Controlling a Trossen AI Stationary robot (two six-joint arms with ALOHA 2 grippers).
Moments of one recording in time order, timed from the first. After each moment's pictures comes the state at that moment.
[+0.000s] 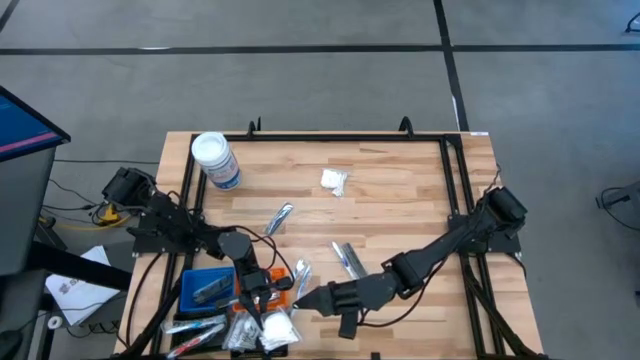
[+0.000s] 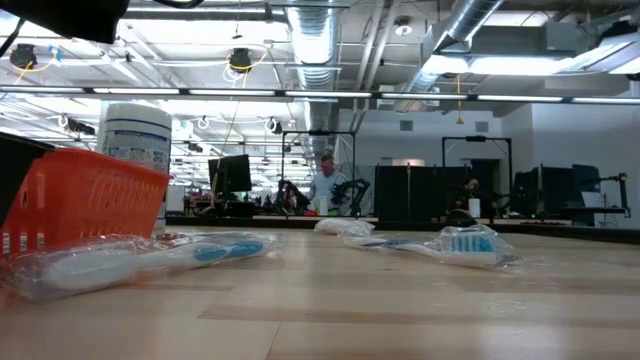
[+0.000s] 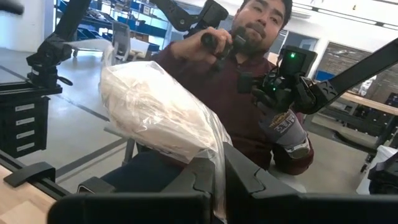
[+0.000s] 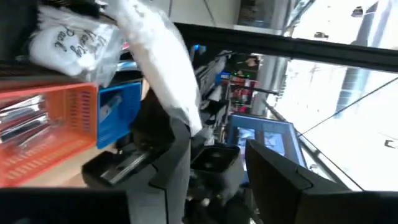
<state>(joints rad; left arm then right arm) -0.43 1.53 0.60 0.96 0.77 -0.25 0.55 1.84 1.45 0.18 0.37 -1.60</state>
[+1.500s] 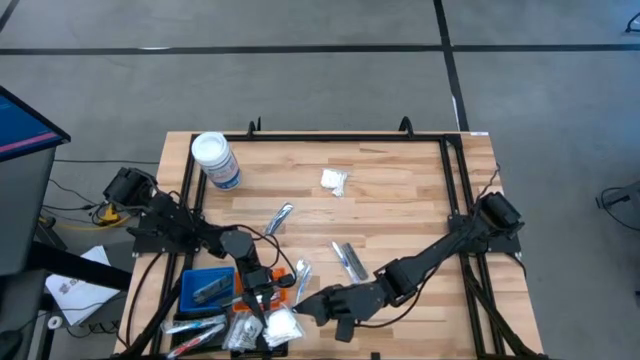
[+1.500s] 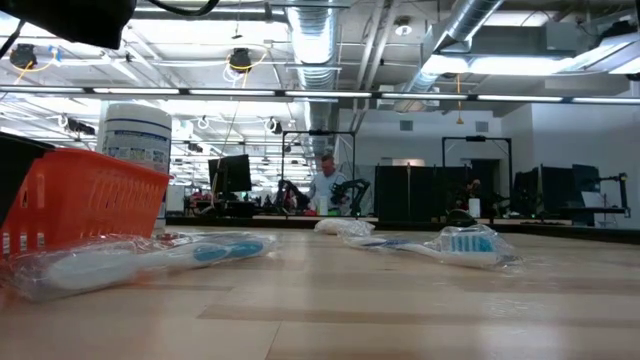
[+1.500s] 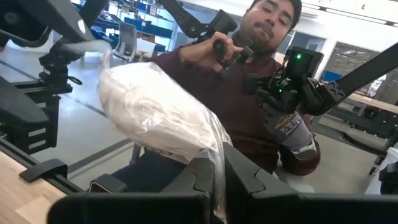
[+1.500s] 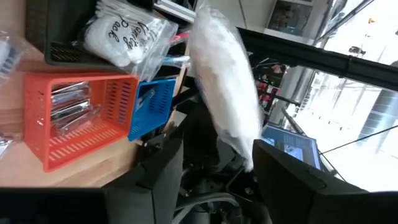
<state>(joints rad) -0.41 1.55 0.60 0.96 0.77 -0.24 0.57 1.90 1.47 0.09 0.40 -1.66</state>
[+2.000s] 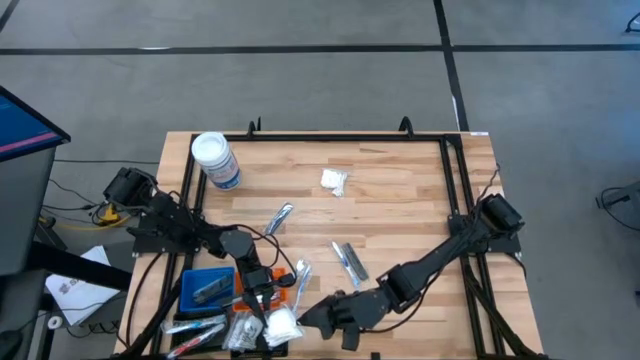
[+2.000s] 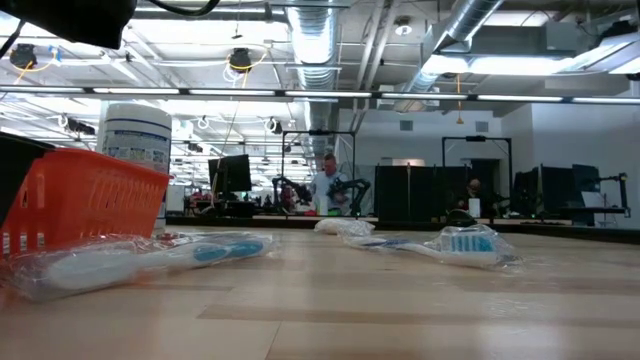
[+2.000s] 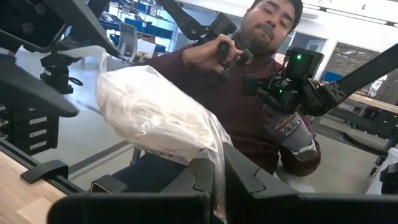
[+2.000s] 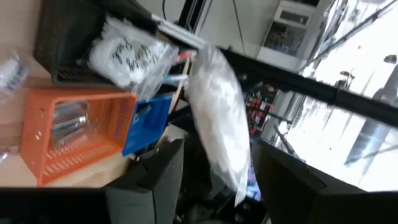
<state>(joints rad) -0.41 1.55 0.60 0.97 0.76 -0.24 0.60 1.90 1.47 0.09 0.37 -1.72</state>
